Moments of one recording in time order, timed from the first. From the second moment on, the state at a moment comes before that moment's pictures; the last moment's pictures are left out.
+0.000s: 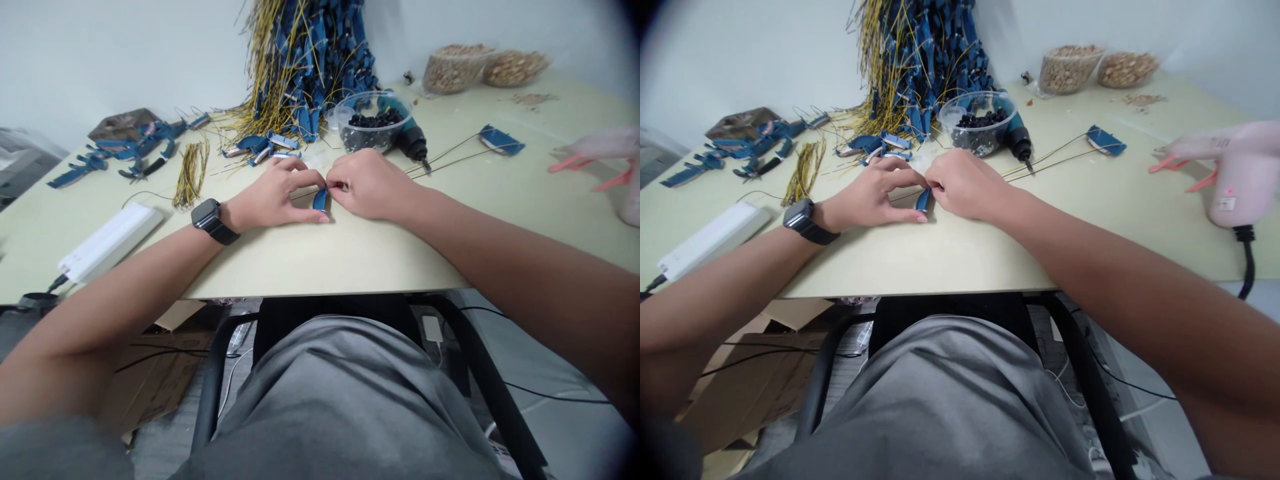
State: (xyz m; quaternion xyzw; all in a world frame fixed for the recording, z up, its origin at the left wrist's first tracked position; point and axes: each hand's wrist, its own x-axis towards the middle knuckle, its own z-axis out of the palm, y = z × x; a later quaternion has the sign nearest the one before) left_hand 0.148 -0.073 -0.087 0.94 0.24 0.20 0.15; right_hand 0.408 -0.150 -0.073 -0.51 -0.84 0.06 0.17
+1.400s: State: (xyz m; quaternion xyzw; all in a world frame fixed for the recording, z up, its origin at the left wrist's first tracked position) left_hand 0.140 -0.068 -0.089 0.95 0.21 0.19 0.10; right_hand 0.412 -0.131 -0.087 -0.49 -0.84 0.07 0.23
